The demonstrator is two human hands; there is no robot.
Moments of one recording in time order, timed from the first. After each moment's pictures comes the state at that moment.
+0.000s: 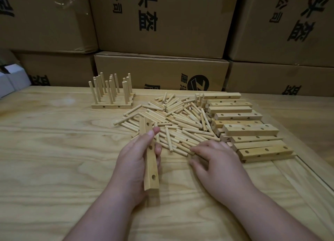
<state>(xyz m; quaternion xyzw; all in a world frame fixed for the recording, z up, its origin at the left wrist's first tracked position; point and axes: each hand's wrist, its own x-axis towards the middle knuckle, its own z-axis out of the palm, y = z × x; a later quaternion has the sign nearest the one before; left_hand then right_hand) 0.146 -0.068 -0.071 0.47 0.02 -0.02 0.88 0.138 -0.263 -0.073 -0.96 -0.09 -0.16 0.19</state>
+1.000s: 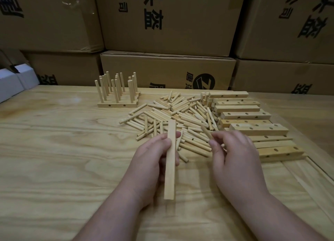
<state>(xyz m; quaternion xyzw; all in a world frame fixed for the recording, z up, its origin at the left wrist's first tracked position) 0.141 -0.073 -0.072 0.62 -0.06 -0.04 0.78 0.135 -0.259 -0.069 -0.92 -0.04 -0.32 0.25</state>
